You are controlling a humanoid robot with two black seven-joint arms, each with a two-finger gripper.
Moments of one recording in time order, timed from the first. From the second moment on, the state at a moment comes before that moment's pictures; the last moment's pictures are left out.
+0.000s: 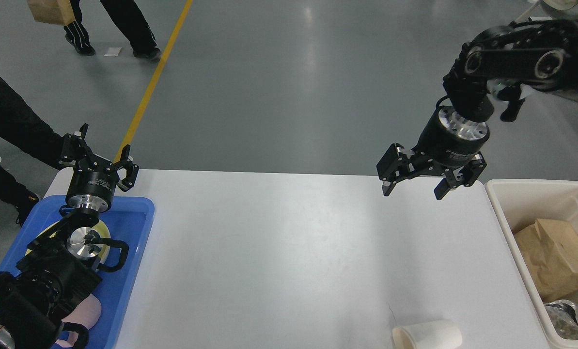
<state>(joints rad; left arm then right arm) -0.81 0.12 -0.76 0.00 -0.14 -0.62 -0.52 2.03 -0.29 -1.07 1.12 -0.02 0.95 -0.20</state>
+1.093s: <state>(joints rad) -0.81 0.12 -0.76 0.00 -0.14 -0.62 -0.52 1.81 -0.44 -1.07 1.15 -0.01 0.96 -0.20</state>
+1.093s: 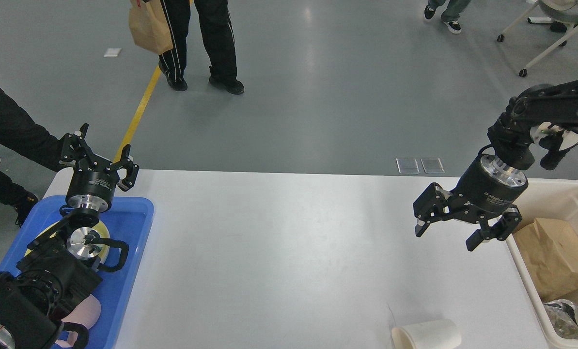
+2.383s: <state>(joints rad) -0.81 0.12 -0.76 0.00 -0.14 -0.62 -0.52 1.26 -0.64 -0.91 1.15 0.26 0.66 -0.21</state>
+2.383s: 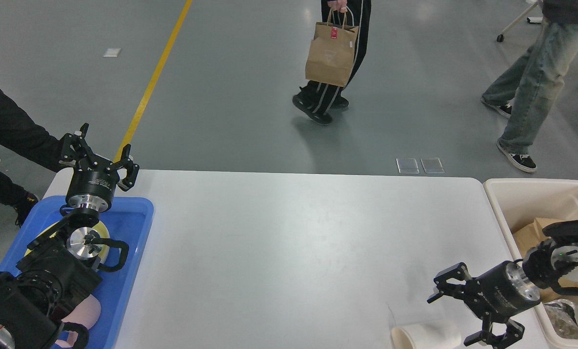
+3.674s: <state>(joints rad) -0.81 0.12 -0.76 0.00 -0.14 -0.62 -0.52 1.24 -0.58 -0.77 1.12 0.26 0.56 -0.21</state>
